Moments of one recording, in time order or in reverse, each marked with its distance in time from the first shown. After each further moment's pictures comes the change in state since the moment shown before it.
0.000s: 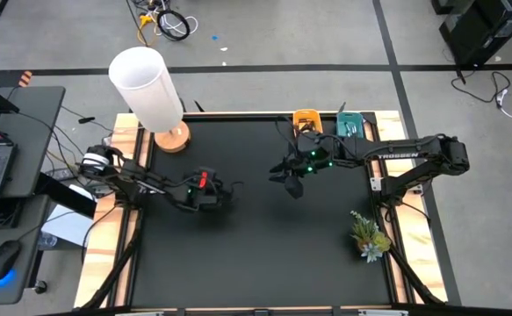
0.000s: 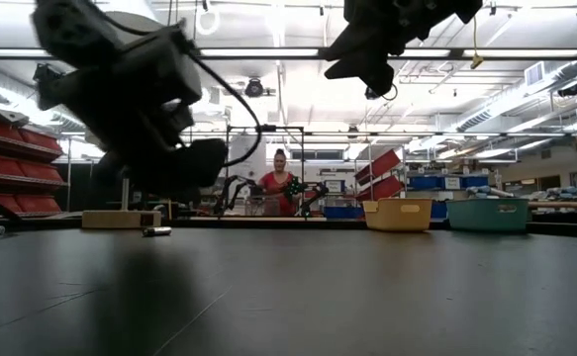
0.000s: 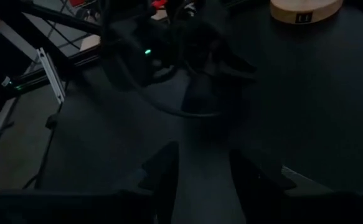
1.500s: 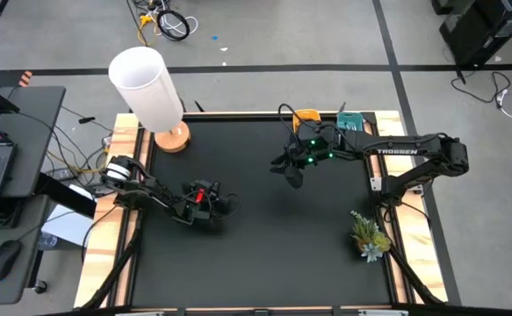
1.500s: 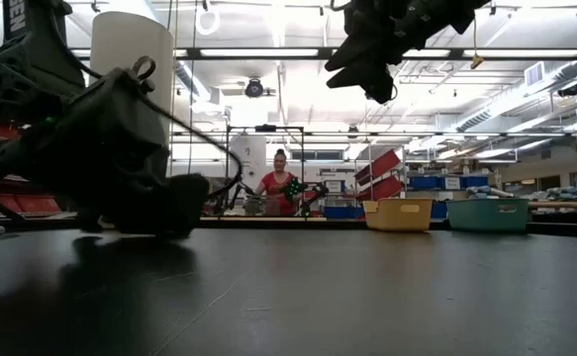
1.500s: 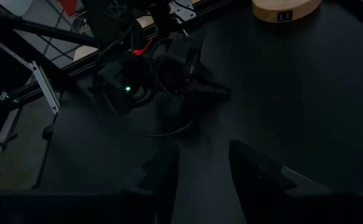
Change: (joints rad) left arm -0.149 0.229 -0.178 0.453 -0.149 -0.061; right arm -0.098 0.000 -0.001 -0.007 -0.075 0.006
